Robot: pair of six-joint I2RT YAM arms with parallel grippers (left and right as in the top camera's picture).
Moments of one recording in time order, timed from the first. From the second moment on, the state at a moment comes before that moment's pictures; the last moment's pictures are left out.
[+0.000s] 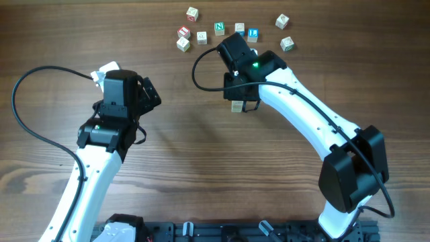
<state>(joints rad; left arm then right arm) -0.15 1.21 0.93 -0.56 -0.29 -0.54 0.58 1.91 1.61 -0.96 0.11 0.57</state>
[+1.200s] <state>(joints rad) -0.15 1.21 0.93 -0.56 -0.29 -0.54 0.58 1.91 1.61 -0.96 0.11 0.56</state>
